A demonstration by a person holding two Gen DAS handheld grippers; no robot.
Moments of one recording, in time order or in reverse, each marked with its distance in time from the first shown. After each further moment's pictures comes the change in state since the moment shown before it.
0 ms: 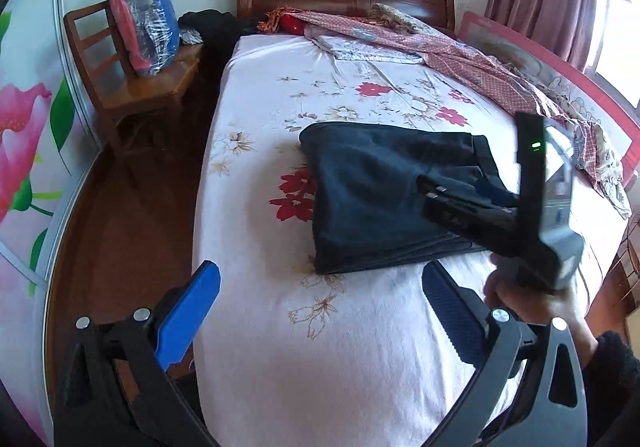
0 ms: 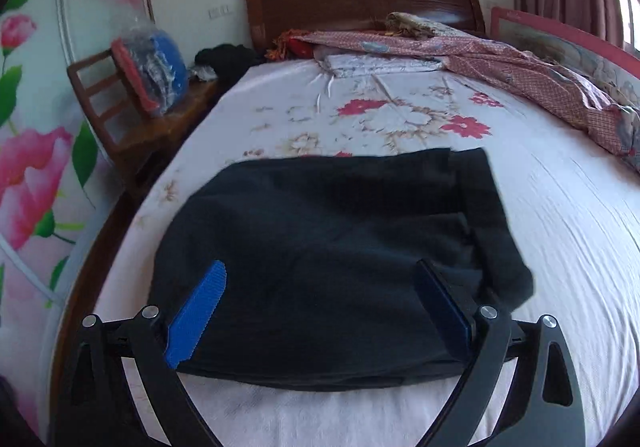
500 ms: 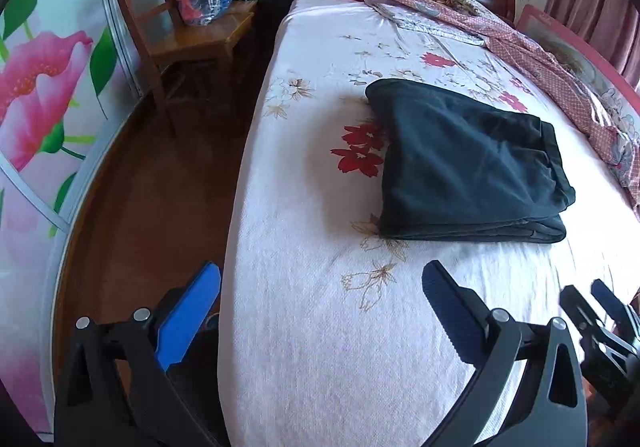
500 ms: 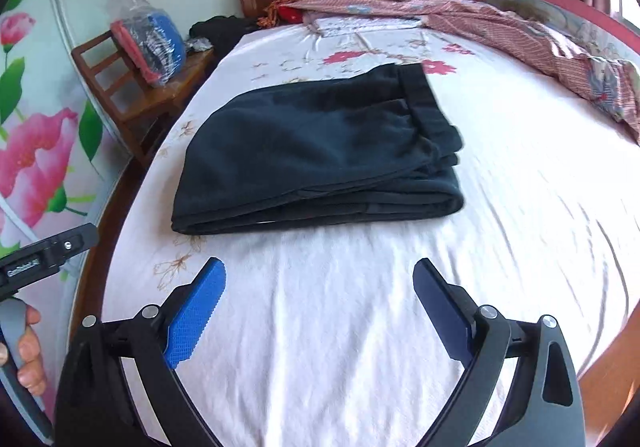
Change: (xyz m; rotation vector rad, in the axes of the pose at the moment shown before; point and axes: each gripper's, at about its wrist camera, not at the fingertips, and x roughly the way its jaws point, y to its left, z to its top) left arm 0.035 0.014 -0.027 -0.116 0.107 0.170; right arm -0.136 -0.026 -0.092 0.105 -0.034 -0.067
